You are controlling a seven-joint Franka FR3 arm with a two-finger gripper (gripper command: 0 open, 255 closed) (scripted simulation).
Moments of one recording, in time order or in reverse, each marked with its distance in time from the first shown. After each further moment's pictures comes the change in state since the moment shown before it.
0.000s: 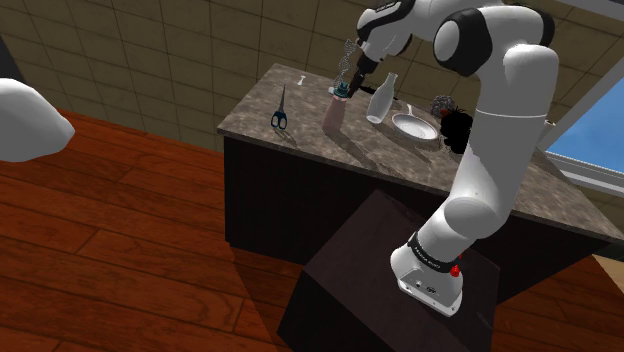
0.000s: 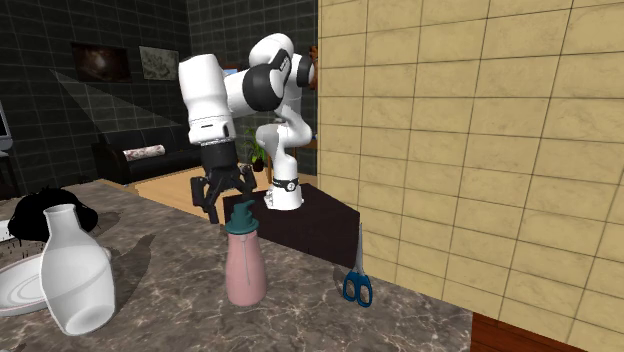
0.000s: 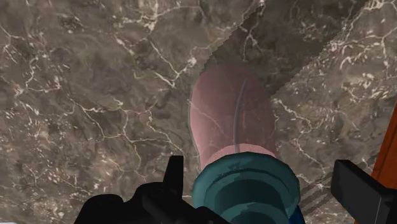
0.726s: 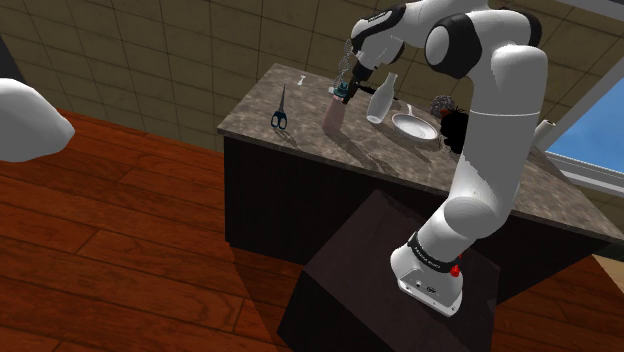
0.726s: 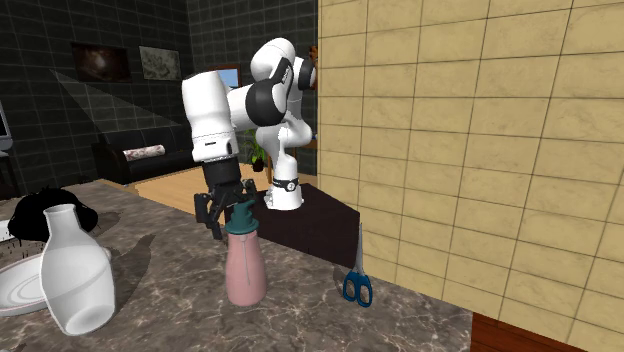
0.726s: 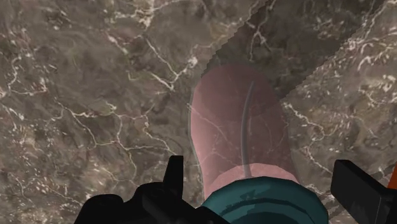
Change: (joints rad) arm -0.009 0.053 0.022 -0.010 0.040 0.054 -0.023
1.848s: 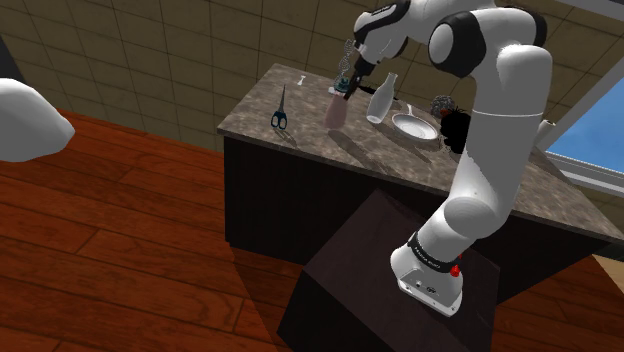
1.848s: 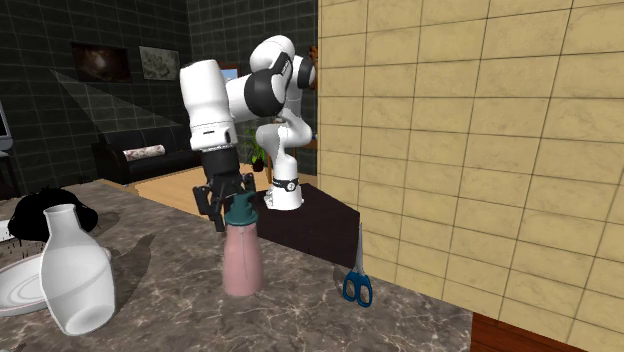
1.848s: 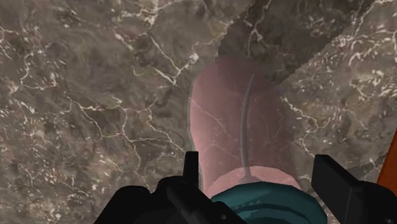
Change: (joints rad) arm 0.003 -0.022 -0.011 0.024 -0.022 -0.041 0.018
